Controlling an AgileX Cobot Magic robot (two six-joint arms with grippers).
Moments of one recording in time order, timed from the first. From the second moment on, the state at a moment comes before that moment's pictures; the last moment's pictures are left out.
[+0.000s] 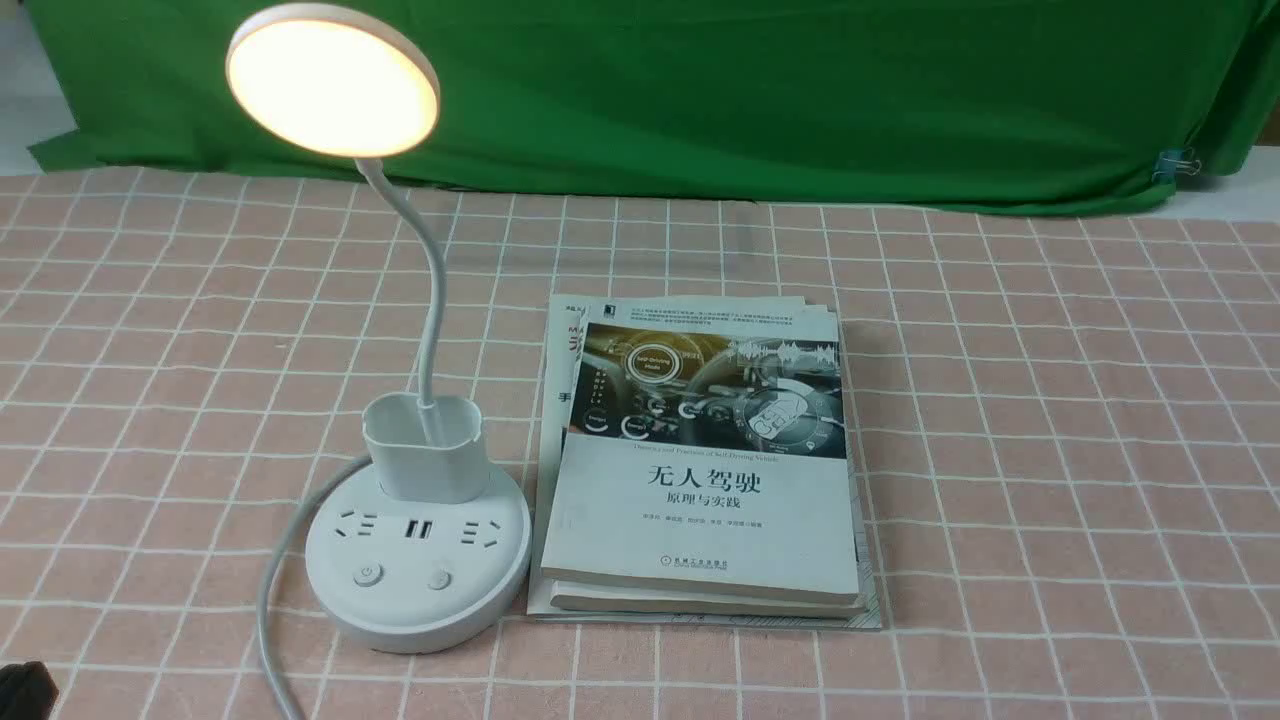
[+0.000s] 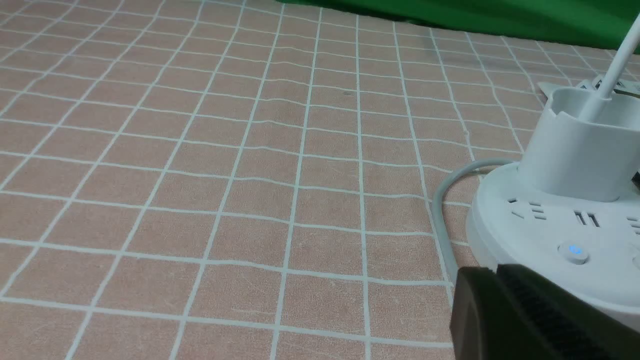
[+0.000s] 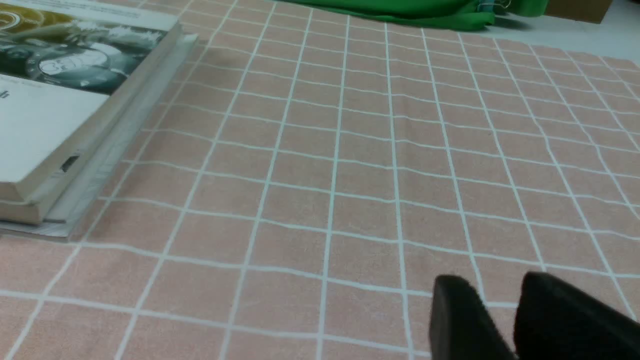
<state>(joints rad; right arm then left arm) 0.07 0.00 0.01 -0.08 0.23 -0.04 0.03 0.00 0.01 -0.04 0.30 0.03</state>
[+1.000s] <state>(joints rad) 0.07 0.00 0.01 -0.08 0.23 -0.04 0.03 0.00 0.01 -0.31 0.17 0.03</state>
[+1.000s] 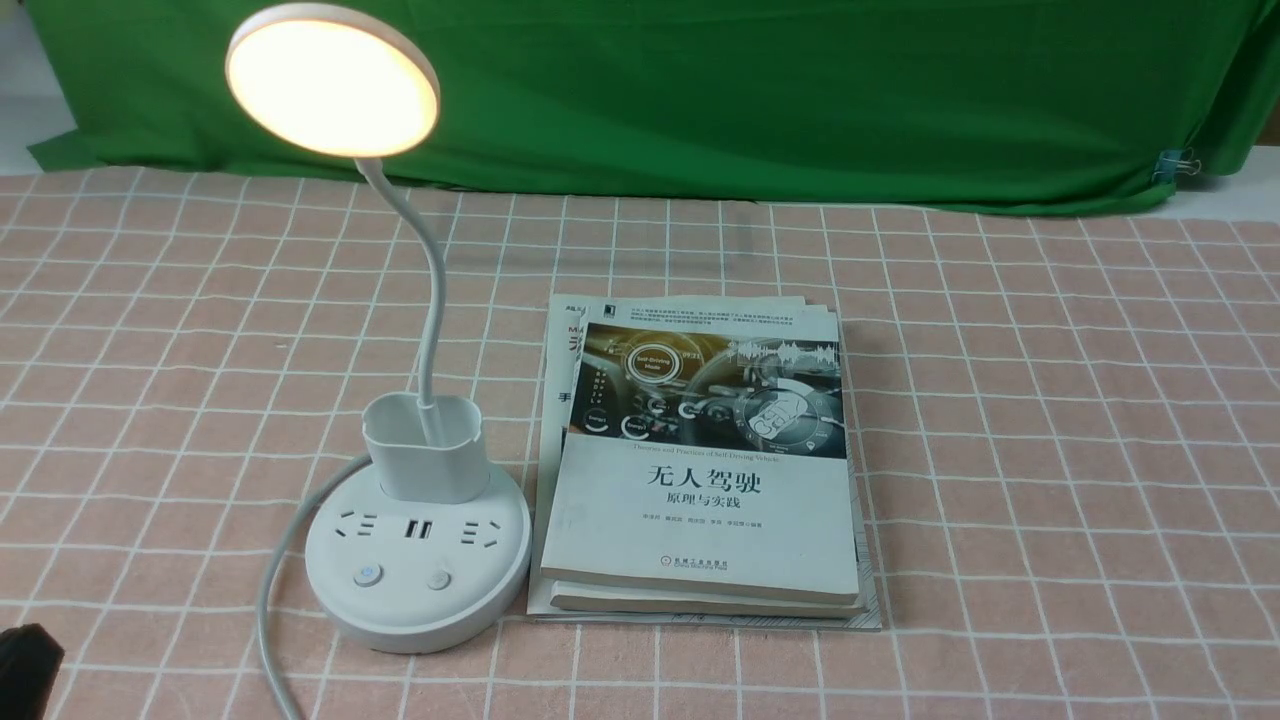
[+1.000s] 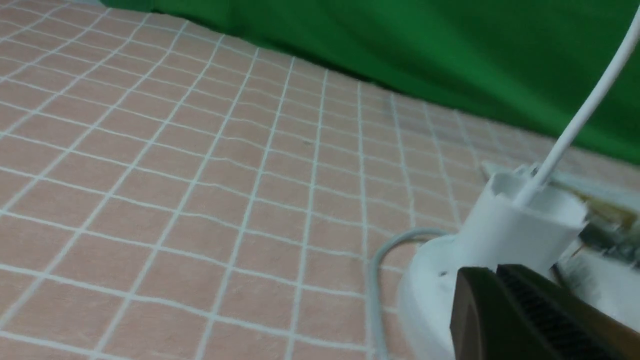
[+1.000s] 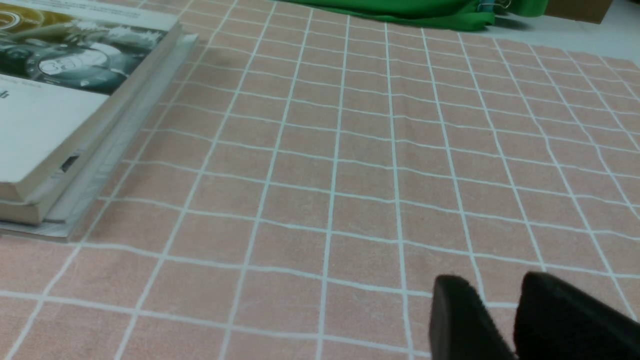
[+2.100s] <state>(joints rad) 0.07 0.00 0.01 -0.08 0.23 -0.04 -0.02 0.91 -0.62 -0.41 0.75 0.18</state>
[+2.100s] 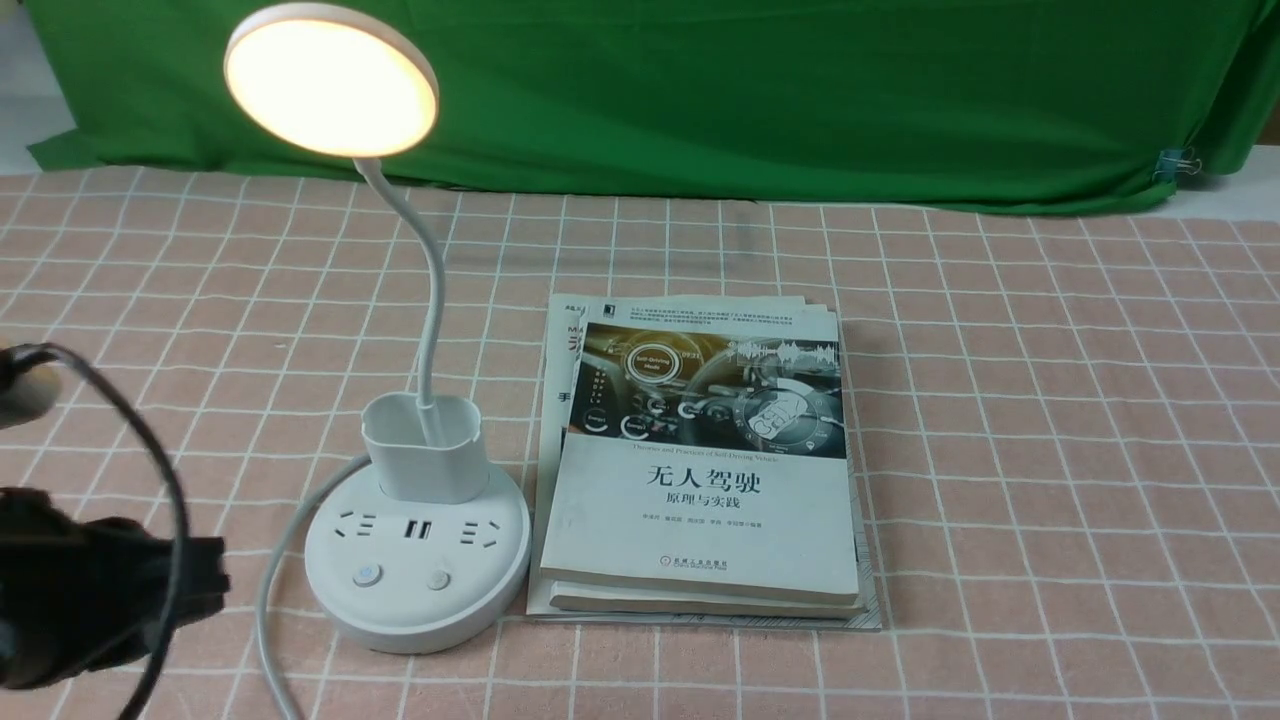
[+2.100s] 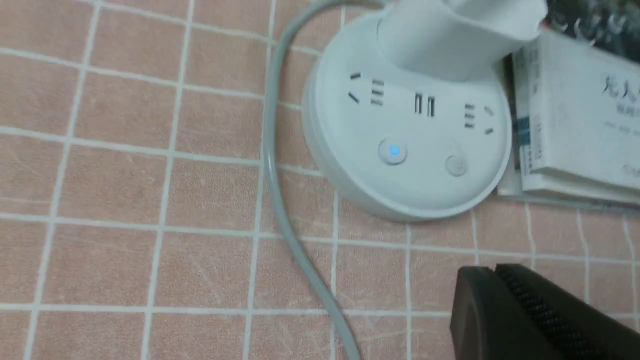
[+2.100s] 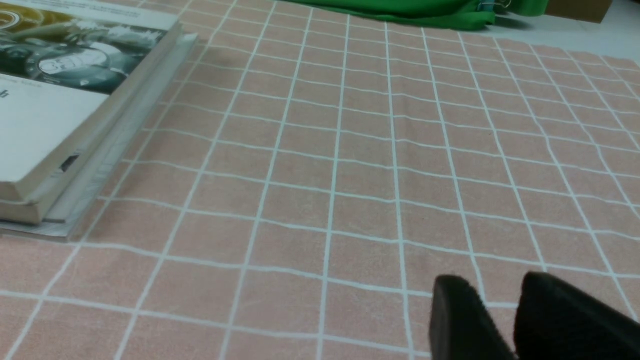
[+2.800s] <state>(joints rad) 0.07 0.00 0.01 -0.08 0.23 -0.04 -0.37 1.46 -0.95 -0.15 0.86 0.07</state>
